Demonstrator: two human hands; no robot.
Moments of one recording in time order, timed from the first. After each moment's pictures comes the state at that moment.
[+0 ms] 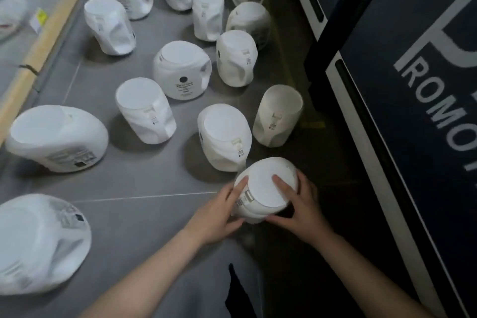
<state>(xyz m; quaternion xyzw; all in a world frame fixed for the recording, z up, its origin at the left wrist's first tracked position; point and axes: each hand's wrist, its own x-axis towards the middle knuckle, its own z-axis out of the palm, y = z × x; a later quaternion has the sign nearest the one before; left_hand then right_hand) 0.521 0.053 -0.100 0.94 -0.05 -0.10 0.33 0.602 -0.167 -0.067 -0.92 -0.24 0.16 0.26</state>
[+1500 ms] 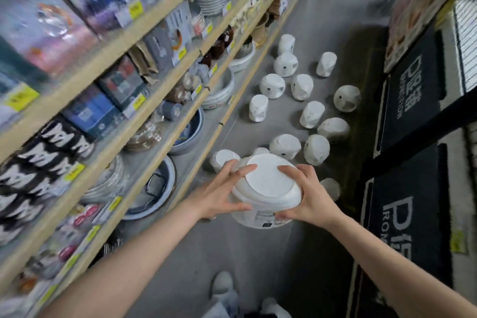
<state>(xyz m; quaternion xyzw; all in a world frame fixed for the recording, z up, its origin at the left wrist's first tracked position) 0.355 0.151 0.578 0.92 0.20 -0.08 0.34 0.551 -0.027 0.545 -0.73 -0.54 0.24 0.34</state>
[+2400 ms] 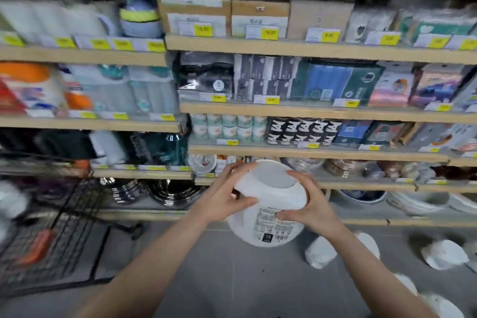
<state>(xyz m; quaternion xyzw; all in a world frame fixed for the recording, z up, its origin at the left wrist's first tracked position) -0.034 -0.098 0.681 0.68 0.61 0.35 0.20 0.204 -0.012 0.686 -0.36 -0.77 0.46 0.26</state>
